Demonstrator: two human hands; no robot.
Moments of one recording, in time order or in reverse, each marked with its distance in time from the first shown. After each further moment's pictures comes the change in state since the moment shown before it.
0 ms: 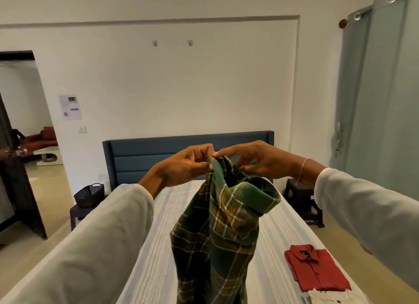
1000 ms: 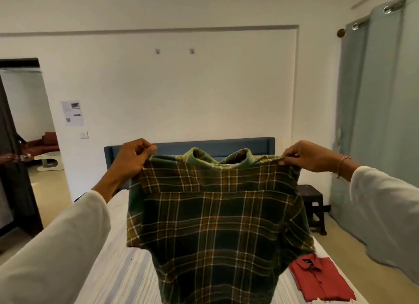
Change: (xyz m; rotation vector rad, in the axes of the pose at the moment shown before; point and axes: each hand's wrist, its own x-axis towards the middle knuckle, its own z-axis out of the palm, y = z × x) left_hand -0.077 -0.002 -0.088 0.573 0.918 -0.210; right_hand -0.062 0.087 -0.060 -0.118 0.063 0.503
